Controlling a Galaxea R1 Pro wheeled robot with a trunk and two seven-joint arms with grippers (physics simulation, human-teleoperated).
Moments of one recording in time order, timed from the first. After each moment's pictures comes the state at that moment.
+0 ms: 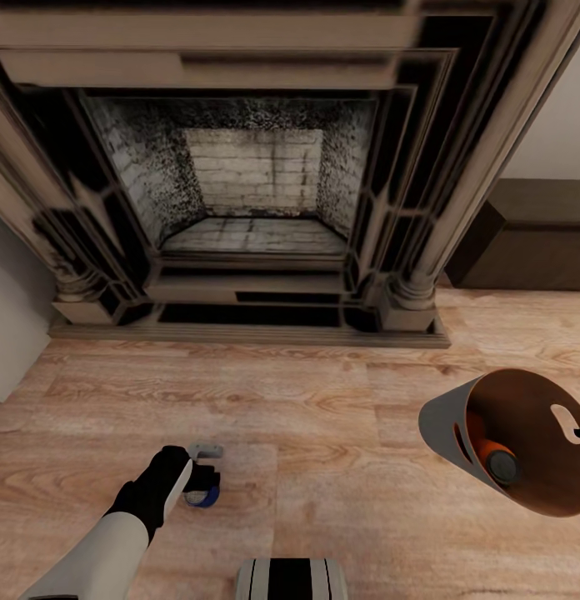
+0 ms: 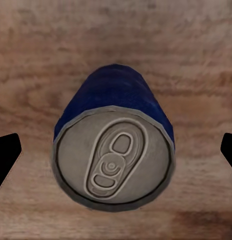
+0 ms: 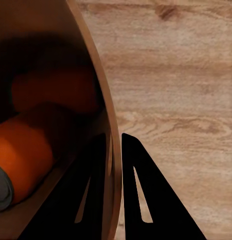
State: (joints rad) left arm -0.67 -0.03 0.04 -0.57 -0.09 0.72 -0.02; right arm -0.30 -0.61 -0.67 -1.59 0.37 0.99 1.26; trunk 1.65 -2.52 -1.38
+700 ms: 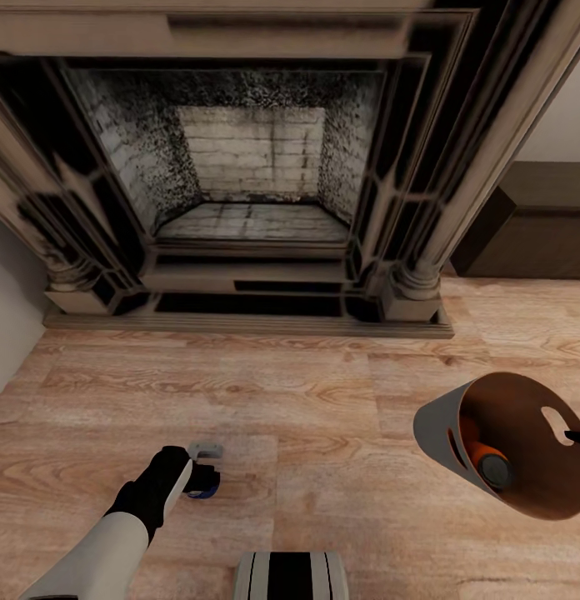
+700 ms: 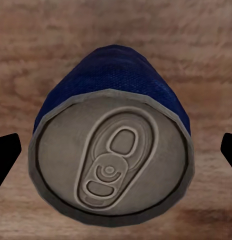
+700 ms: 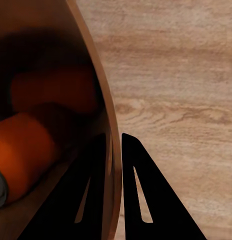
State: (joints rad) left arm -0.67 -0.03 0.04 -0.57 -0.09 0.71 -0.02; right arm -0.30 -0.61 -0.63 -1.59 0.37 0.99 1.26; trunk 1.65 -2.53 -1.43
